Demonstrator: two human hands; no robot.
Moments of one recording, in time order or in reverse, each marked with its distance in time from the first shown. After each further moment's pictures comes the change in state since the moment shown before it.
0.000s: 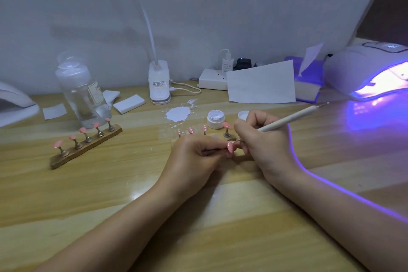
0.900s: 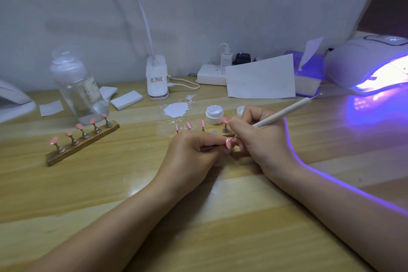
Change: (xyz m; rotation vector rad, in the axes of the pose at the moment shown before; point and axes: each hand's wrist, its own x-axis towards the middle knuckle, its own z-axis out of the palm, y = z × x) left_hand -0.001 0.001 0.002 -0.008 -0.010 -0.015; right_hand 0.002 0.003 -0.001 -0.027 -0.050 0.010
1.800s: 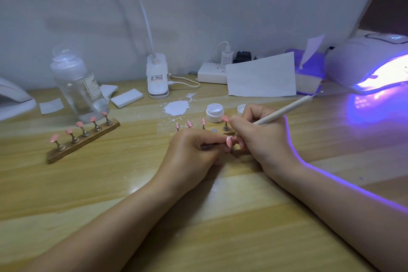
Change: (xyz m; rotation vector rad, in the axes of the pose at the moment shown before) left_hand 0.000 0.000 0.000 0.003 -0.011 -0.002; right_hand -0.001 -0.001 0.000 -0.027 0.010 0.009
